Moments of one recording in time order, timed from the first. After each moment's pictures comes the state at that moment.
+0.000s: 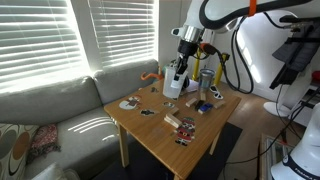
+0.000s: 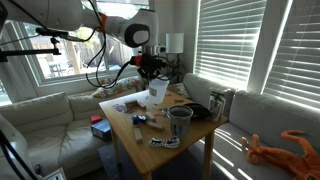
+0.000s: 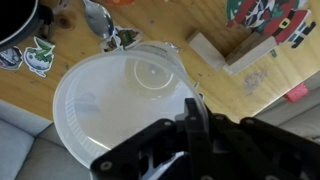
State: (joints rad) arm 0.03 -0.09 0.03 -1.92 0.22 2.01 -0.59
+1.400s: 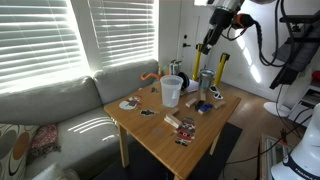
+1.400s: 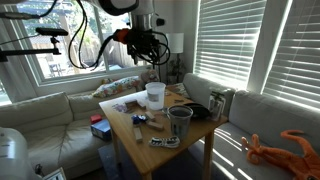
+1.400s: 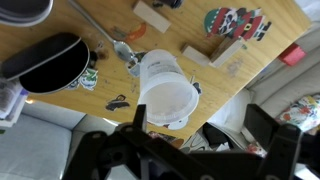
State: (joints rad) arm 0.02 -0.38 -0.14 -1.96 0.26 1.81 -0.52
